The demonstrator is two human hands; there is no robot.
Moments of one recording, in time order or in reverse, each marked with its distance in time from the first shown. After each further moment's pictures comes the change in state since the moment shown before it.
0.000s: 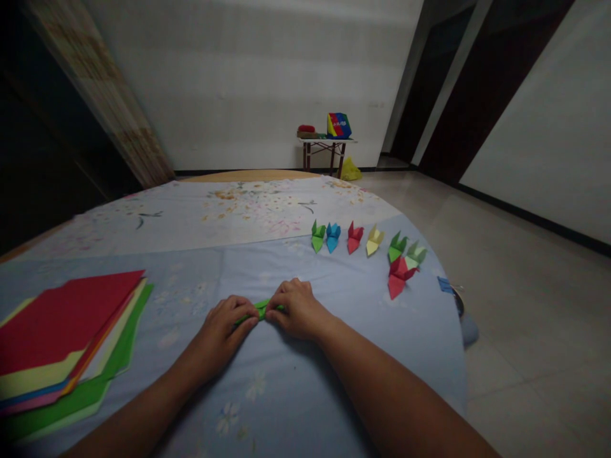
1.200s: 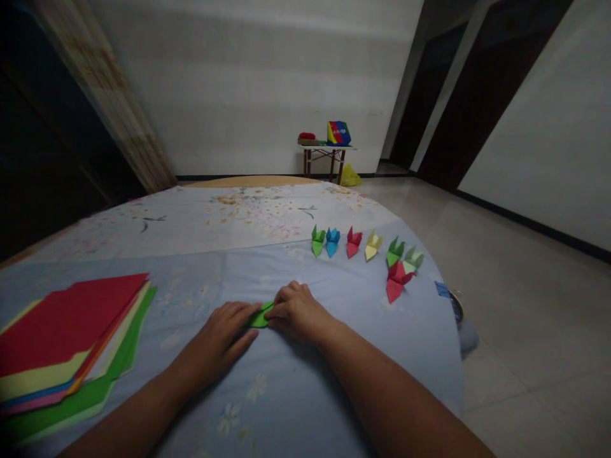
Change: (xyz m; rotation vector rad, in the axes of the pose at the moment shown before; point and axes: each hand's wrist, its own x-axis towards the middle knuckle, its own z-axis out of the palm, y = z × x) left_hand -0.009 -0.006 -0.004 0.158 -0.048 0.162; right_hand -0.002 0.007 -0.001 -0.079 0.043 -0.180
